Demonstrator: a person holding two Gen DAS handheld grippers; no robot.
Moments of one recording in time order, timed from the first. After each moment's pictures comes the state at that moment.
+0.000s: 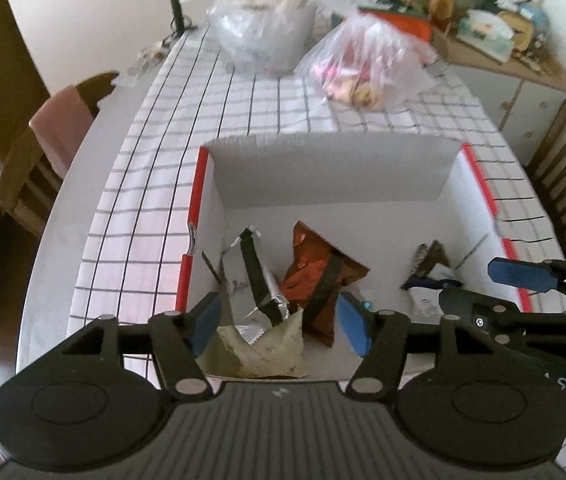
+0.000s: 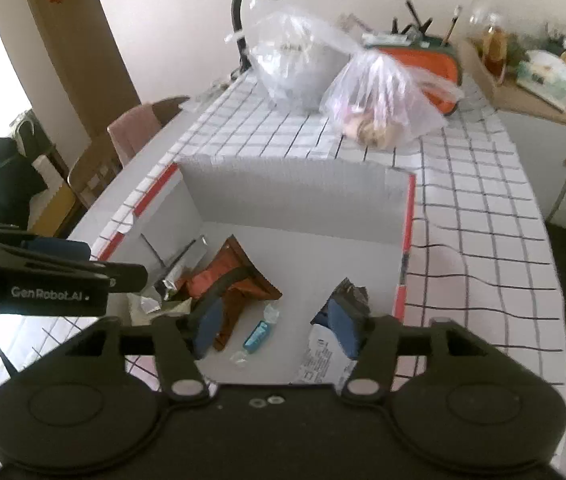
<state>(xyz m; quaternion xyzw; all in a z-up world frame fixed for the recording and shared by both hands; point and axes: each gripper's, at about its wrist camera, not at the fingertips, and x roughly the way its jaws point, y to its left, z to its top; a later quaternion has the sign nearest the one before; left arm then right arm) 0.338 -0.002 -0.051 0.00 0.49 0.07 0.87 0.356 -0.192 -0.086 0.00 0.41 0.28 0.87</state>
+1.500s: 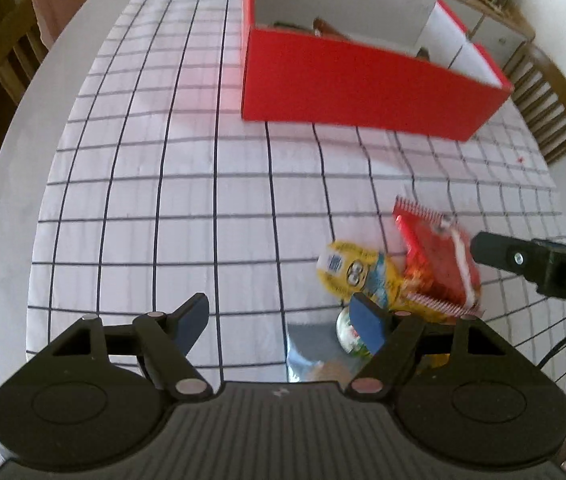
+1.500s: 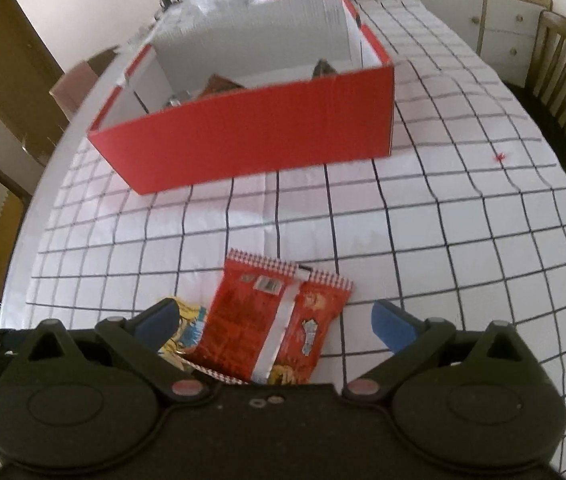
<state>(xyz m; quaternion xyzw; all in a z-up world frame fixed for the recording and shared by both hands) 0.153 0.061 -0.135 -0.07 0.57 -0.01 0.82 0.201 -0.168 -0.161 0.07 0.52 0.13 0.84</state>
